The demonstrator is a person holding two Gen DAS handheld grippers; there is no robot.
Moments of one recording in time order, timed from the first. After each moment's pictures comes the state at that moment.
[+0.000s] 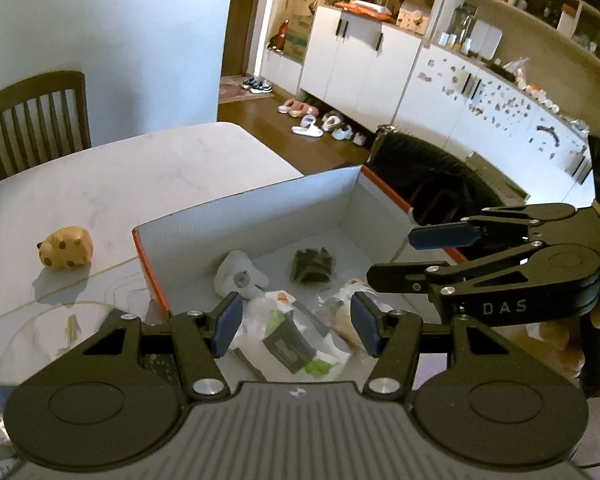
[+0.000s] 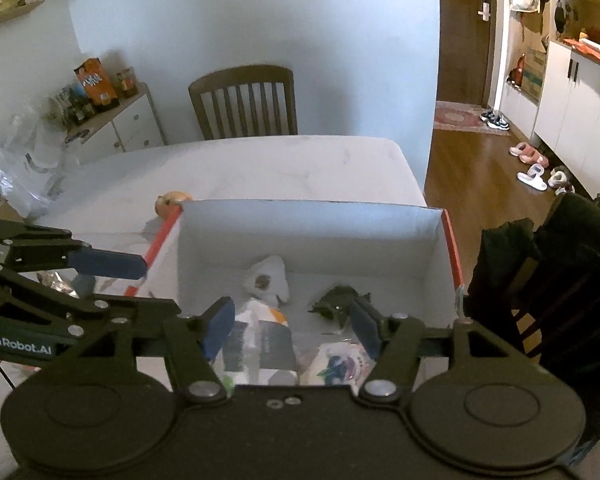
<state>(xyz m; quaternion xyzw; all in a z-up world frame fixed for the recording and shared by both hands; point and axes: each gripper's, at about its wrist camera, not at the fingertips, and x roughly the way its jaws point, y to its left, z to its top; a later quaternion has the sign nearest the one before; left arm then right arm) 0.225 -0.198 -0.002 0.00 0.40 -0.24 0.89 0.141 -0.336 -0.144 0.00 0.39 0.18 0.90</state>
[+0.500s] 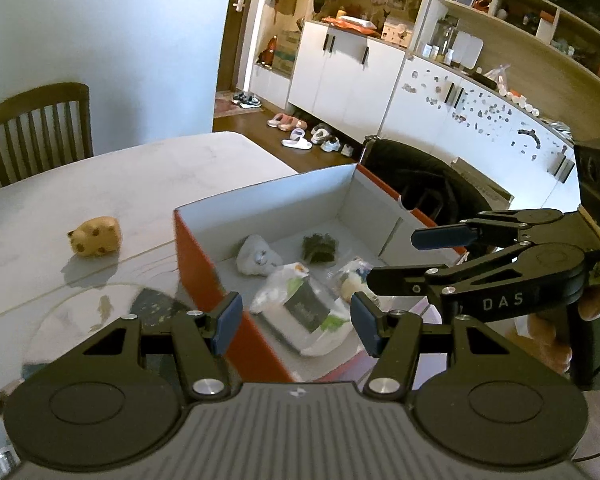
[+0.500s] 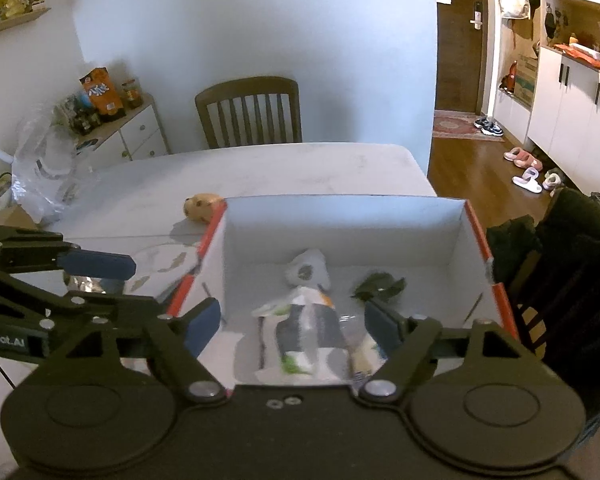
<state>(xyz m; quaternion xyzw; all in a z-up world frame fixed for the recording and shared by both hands) 0.179 -0.140 0.009 0.00 0.37 -0.26 0.89 0.098 -0.296 -0.138 0.01 0.38 0.17 0.91</state>
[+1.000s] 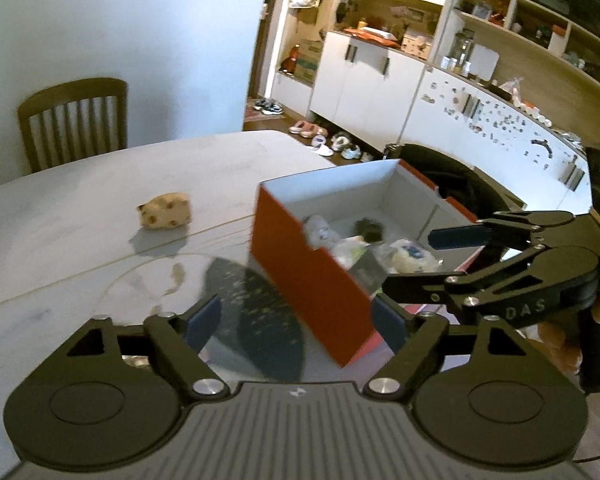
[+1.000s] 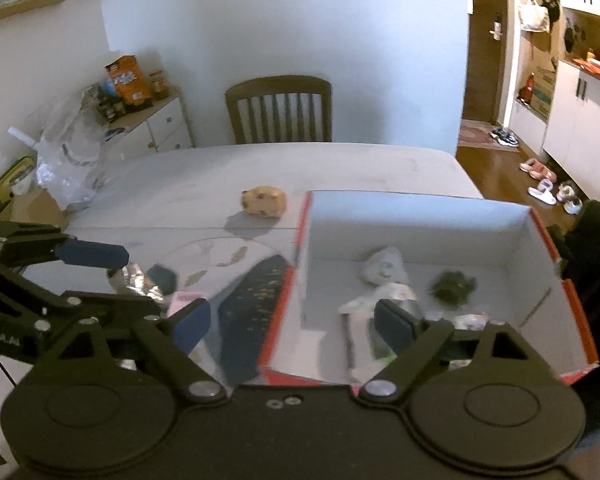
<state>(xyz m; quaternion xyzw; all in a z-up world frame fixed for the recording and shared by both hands) 0.151 -0.050 0.001 -0.01 0.36 -0.23 0.90 0.069 -0.213 -0.138 -0.01 0.37 0.19 0.91</state>
